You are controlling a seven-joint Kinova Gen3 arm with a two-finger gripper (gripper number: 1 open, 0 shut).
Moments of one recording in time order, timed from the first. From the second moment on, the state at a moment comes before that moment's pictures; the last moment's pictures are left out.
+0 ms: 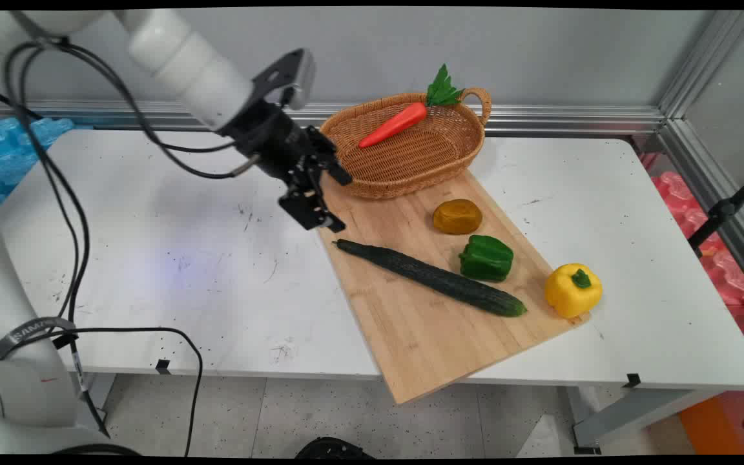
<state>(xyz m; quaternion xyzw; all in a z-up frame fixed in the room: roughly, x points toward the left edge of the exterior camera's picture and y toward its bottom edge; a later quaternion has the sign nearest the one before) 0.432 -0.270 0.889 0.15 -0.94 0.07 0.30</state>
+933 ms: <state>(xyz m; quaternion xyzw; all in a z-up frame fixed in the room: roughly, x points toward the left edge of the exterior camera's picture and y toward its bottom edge) 0.355 -0.324 0.817 0.06 -0.95 0.04 0.30</state>
